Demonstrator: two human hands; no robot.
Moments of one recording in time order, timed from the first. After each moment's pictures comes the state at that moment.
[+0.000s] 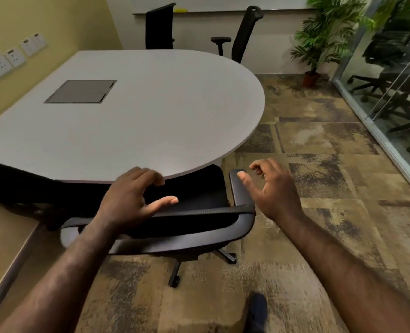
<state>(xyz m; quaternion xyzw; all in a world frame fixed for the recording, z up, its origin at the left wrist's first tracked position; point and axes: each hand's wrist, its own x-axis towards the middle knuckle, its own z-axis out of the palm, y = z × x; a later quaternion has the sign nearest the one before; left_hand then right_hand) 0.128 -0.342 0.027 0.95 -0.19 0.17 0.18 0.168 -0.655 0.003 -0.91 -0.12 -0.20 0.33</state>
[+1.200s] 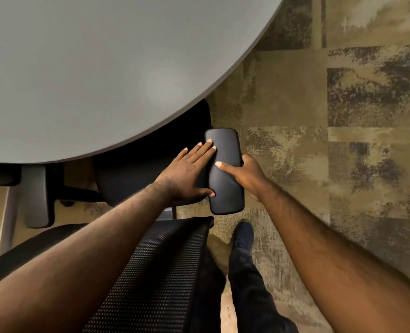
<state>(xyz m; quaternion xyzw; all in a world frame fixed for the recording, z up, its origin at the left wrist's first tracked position) 0.412 -0.515 -0.300 0.94 -0.20 -0.27 0.10 0.424 -0.710 -0.335 -0.71 0.19 0.33 0.59</state>
